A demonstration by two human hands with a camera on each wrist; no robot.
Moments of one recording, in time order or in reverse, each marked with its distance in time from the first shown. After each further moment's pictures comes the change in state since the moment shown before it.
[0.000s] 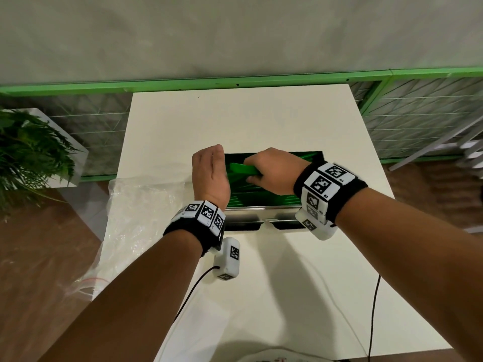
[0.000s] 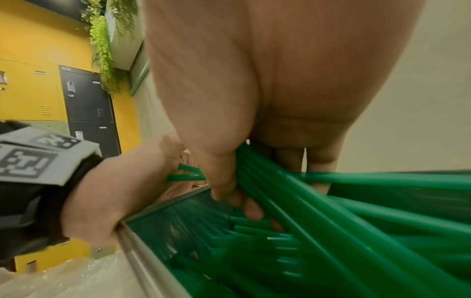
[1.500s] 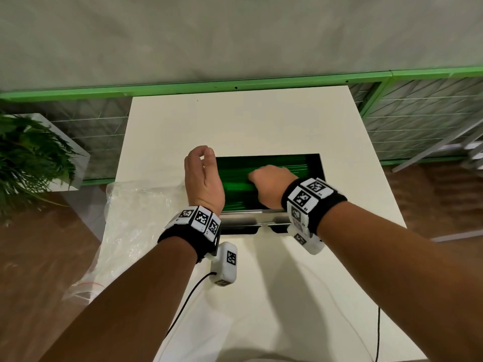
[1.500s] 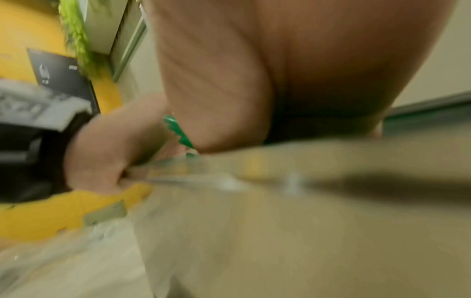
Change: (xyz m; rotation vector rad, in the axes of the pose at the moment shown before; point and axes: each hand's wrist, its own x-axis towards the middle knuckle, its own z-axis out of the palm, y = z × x) left_hand -0.002 0.000 0.002 -0.065 0.146 0.035; right_hand 0.005 0.008 0.030 -0.122 -0.113 0.180
